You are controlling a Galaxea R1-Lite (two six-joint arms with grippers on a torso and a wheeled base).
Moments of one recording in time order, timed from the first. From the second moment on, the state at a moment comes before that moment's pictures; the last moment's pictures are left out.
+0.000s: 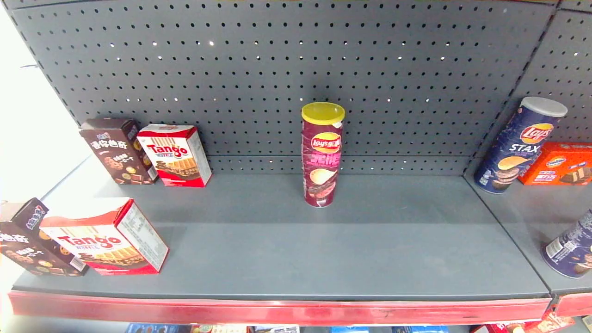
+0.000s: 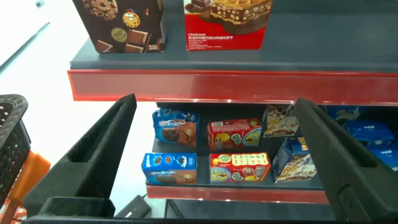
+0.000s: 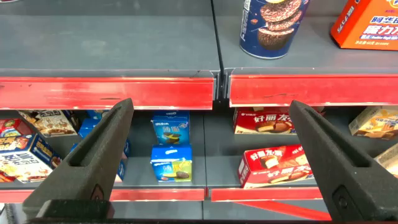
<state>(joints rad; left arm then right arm) 0.00 0.00 0.00 0.00 0.03 -0.01 0.00 0.00 0.00 0.00 -0.03 0.00</state>
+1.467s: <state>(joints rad) 0.00 0.00 0.00 0.00 0.03 -0.01 0.00 0.00 0.00 0.00 -0.03 0.00</state>
